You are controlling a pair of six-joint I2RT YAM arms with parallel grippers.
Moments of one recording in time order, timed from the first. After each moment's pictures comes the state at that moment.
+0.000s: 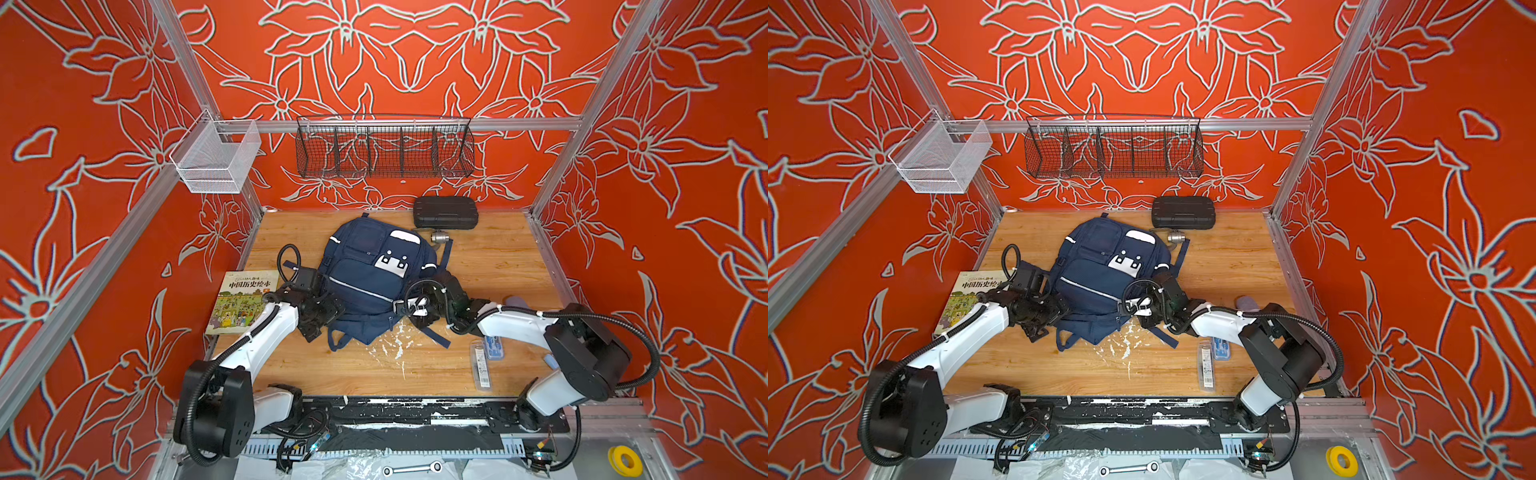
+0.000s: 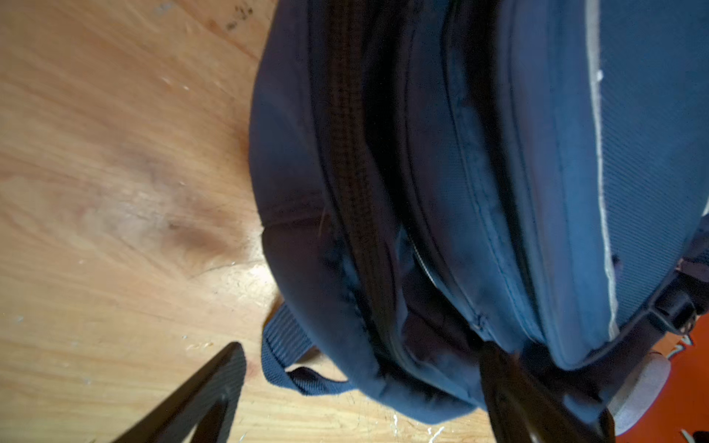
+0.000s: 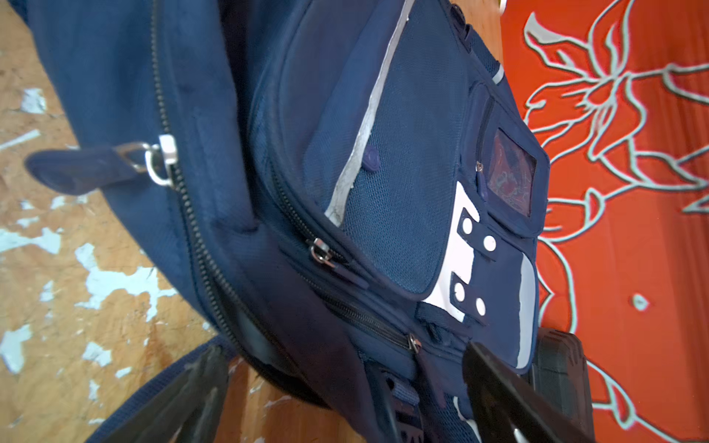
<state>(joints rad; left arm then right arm) -0.13 1.26 0.75 -0.73 0.21 -0.88 0.70 1.58 0.74 0.18 -0.14 -1.06</state>
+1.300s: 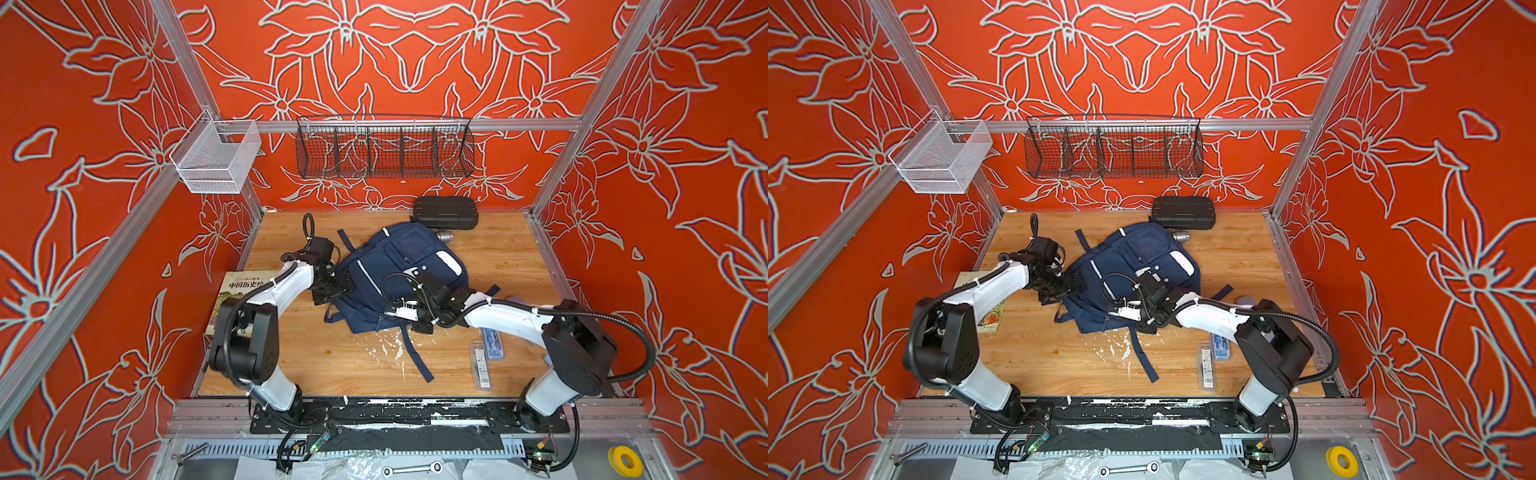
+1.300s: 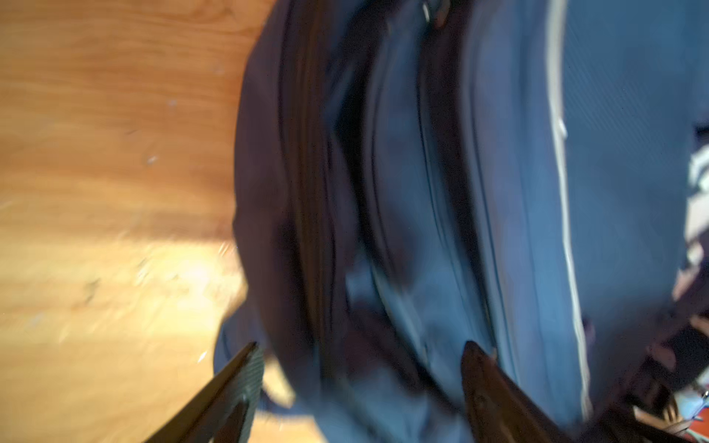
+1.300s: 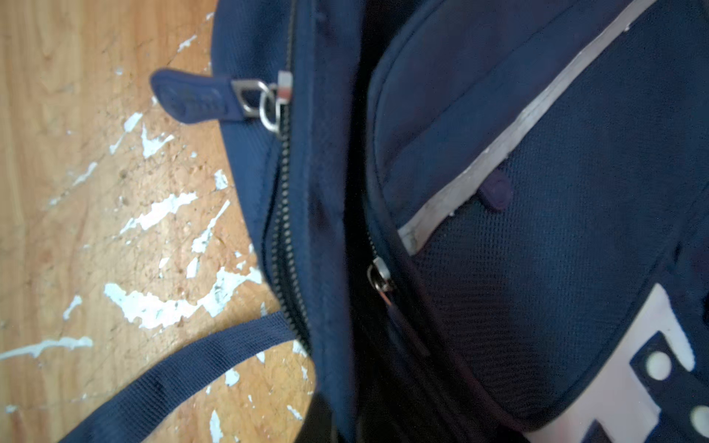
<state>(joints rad) -0.13 1.56 1.09 -0.79 0.24 -0.44 0.80 1.64 0.99 -0.36 -0.14 -0.61</state>
